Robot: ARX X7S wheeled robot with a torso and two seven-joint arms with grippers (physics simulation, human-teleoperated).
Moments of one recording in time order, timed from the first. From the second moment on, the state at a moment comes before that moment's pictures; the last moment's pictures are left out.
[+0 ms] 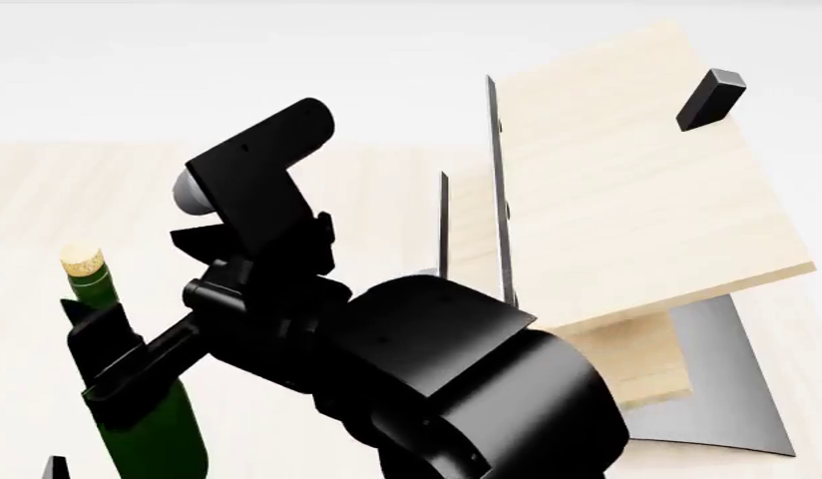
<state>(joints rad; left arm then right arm) 0.35 -0.38 0.30 0.79 -0.01 0.16 -0.41 1.00 0.06 -0.47 -0.02 0.72 1.03 -0.26</state>
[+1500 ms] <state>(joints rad) 0.34 -0.40 0.32 0.77 -0.01 0.18 -0.43 1.18 0.03 -1.10 0.51 1.07 0.33 -0.08</state>
